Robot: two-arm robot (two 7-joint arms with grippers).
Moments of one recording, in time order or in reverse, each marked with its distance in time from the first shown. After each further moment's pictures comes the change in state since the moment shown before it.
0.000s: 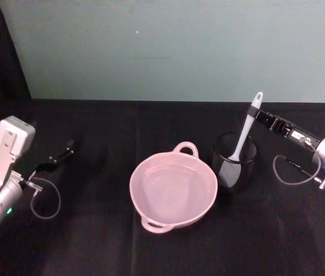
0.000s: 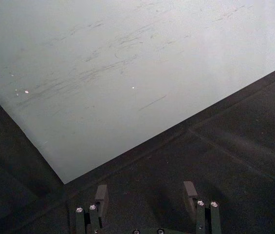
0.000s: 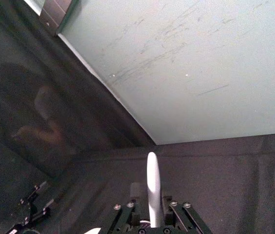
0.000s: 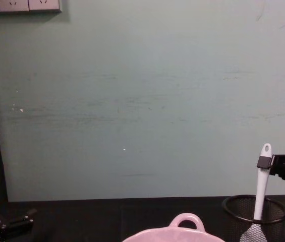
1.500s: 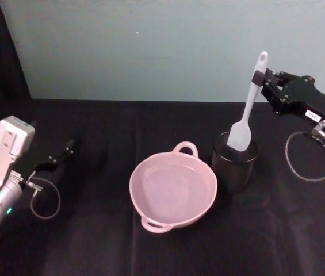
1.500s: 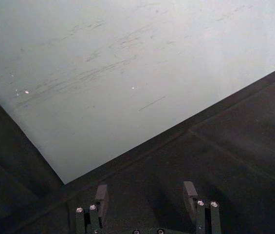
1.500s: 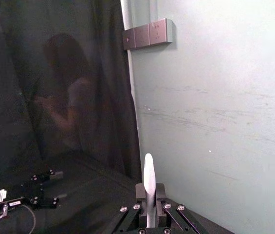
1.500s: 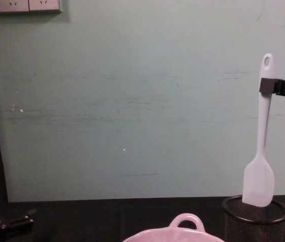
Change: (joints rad) left arm 0.000 0.000 0.000 0.000 0.000 0.000 0.000; right arm -0.179 0.183 0.071 -0.536 -0.291 -0.222 -0.114
